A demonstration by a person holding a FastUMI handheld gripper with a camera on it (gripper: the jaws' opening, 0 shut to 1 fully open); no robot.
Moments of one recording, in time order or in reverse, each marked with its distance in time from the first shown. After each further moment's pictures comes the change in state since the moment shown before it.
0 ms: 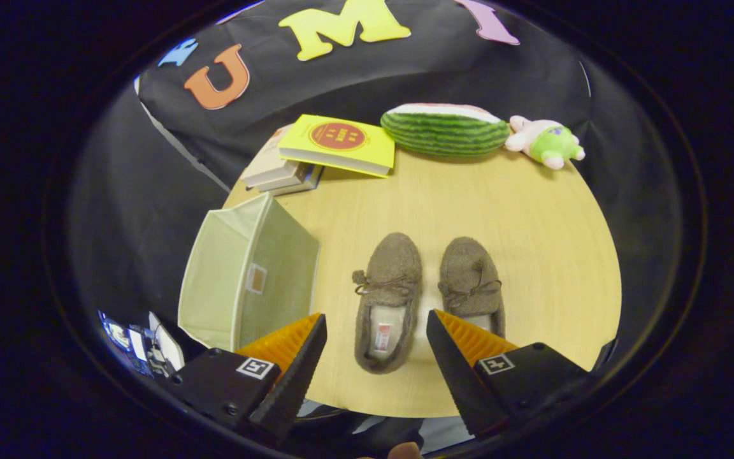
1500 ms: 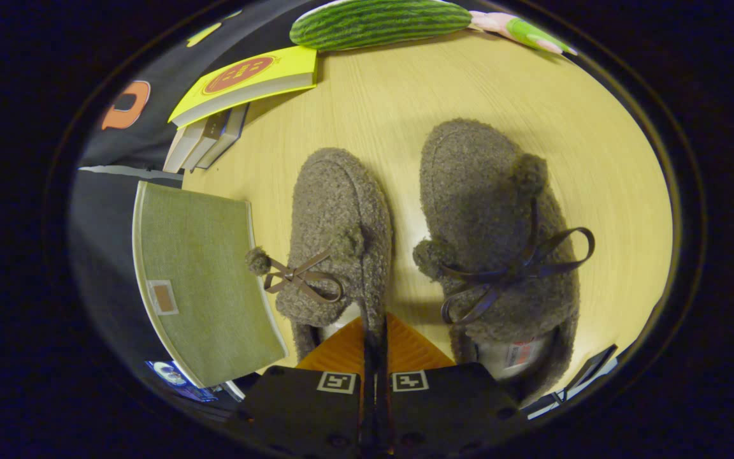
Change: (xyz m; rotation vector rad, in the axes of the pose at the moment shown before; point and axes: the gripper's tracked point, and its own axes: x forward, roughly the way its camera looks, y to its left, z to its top) arm 0.100 -0.029 -0.053 0.281 0.347 0.071
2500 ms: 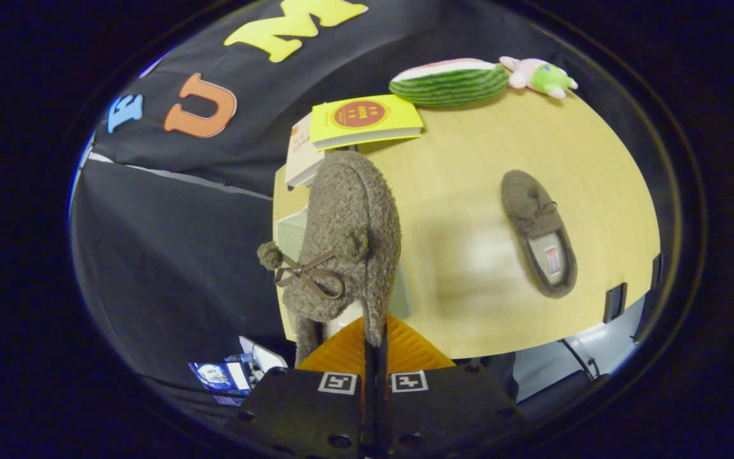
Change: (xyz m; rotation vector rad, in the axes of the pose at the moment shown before) arm -0.178 0.186 -0.054 -0.034 -0.167 0.185
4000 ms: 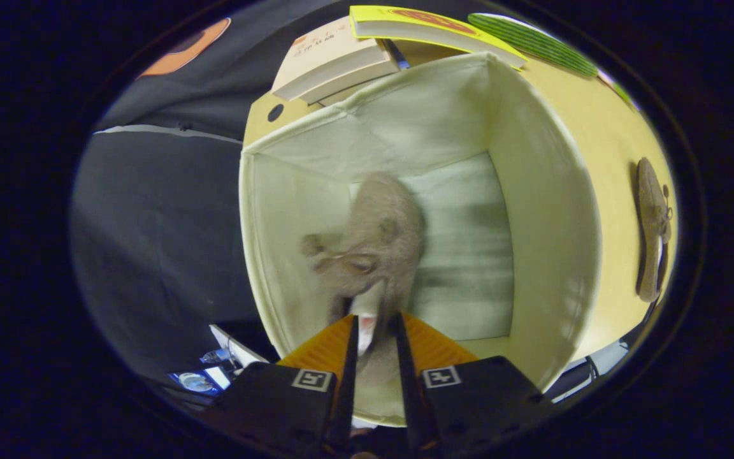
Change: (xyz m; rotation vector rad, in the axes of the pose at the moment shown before) arm 0.236 0.085 -0.039 0.002 0.244 -0.115
